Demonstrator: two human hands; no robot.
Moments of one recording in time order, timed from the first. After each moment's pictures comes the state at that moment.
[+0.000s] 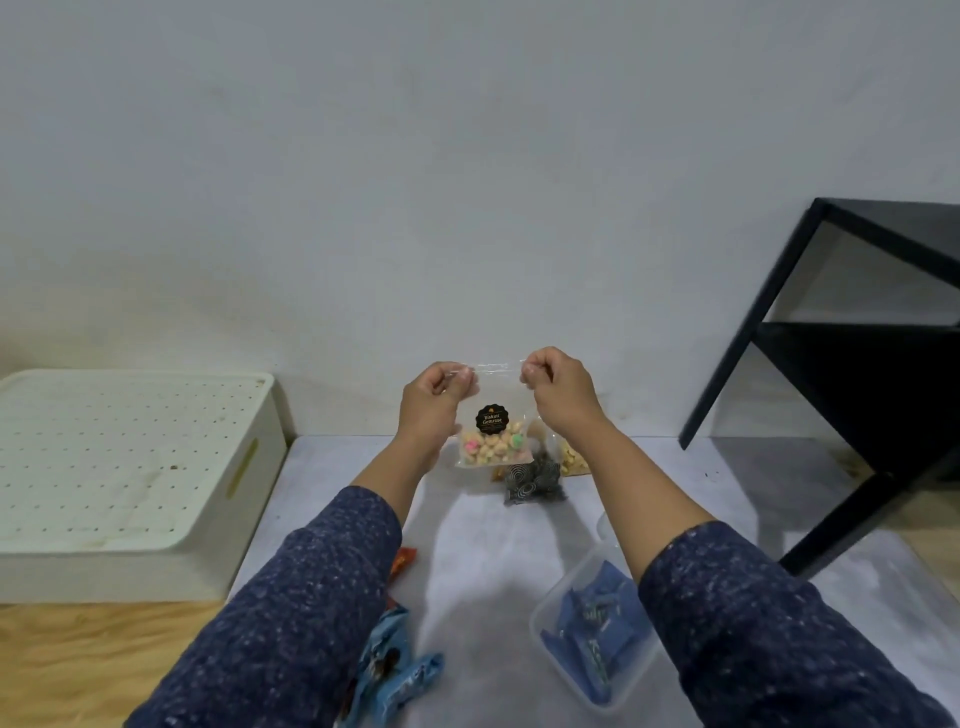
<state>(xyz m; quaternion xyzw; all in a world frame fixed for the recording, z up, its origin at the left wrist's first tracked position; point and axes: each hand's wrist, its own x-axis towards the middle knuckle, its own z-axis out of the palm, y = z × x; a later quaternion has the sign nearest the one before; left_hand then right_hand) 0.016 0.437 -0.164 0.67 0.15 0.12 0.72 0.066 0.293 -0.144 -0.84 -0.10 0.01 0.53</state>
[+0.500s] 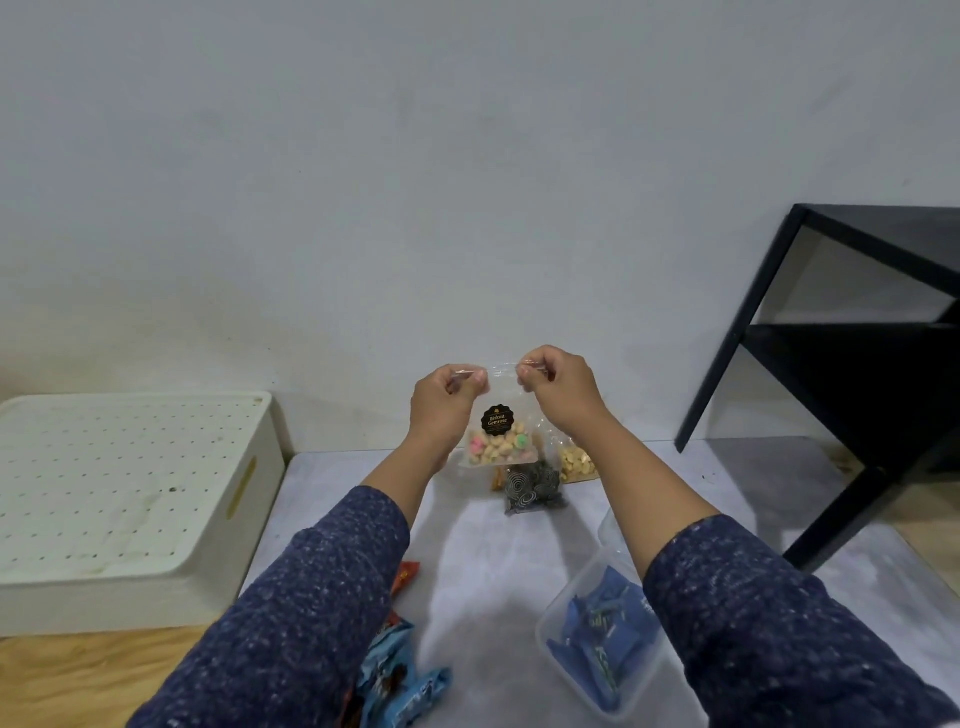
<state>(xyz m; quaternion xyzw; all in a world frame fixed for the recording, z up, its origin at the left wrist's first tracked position) 0.026 0.432 -0.154 0.72 0.12 0.13 0.67 0.068 0.289 -0.133 -0.82 -0.12 -0.01 0.56</state>
